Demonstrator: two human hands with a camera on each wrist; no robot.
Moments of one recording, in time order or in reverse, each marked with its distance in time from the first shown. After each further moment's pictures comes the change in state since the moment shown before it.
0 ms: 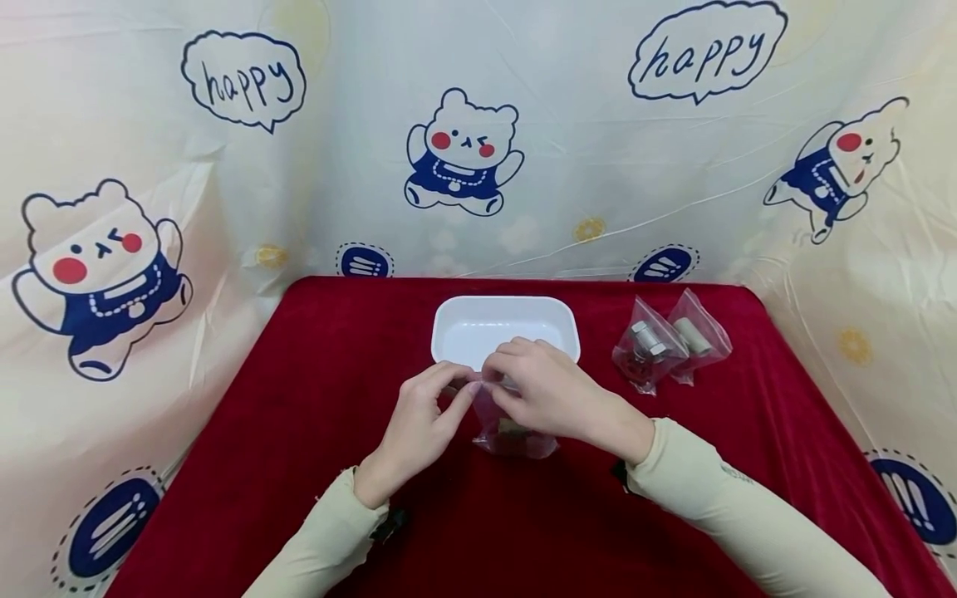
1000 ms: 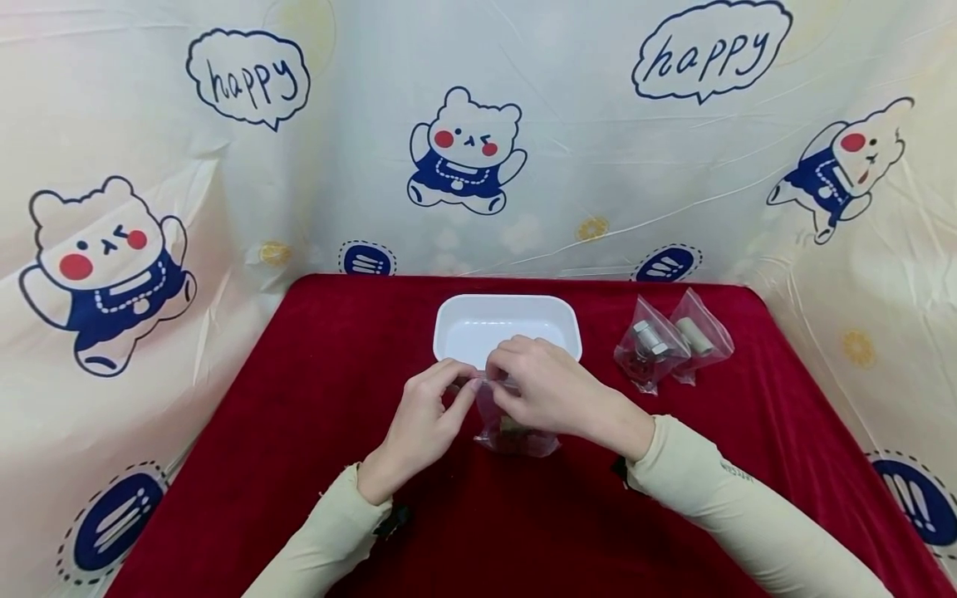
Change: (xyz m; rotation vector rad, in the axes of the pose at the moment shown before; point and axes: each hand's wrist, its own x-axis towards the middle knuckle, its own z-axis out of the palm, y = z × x) left_hand 0.002 0.004 0.000 0.009 0.011 -0.002; right_hand 0.002 0.000 0.001 -0.040 0.002 -0.007
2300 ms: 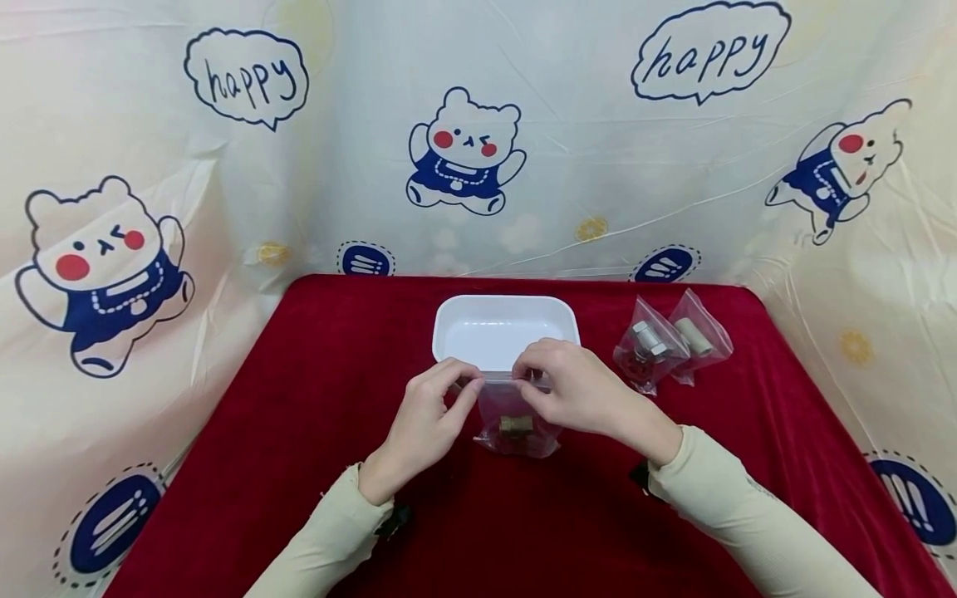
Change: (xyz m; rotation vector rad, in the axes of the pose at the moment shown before) left_hand 0.001 0.001 0.002 0.003 -0.010 -0.002; right_hand -0.026 0.016 -0.011 0.170 0.019 0.121
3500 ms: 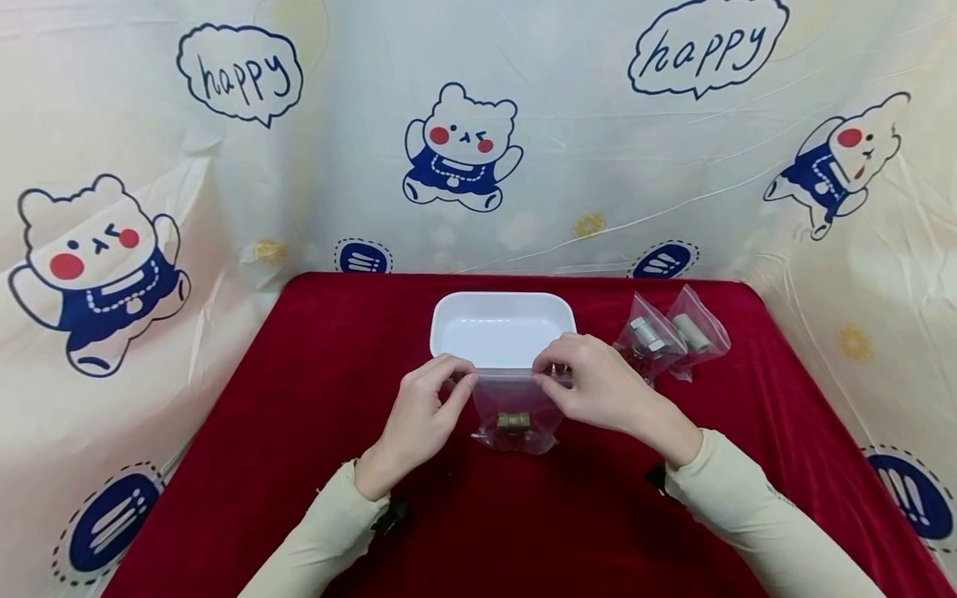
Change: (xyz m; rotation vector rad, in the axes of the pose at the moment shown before) left_hand 0.001 -0.002 0.000 0.003 0.014 -0.006; right_hand -0.019 0.015 -0.010 0.004 0.053 0.064
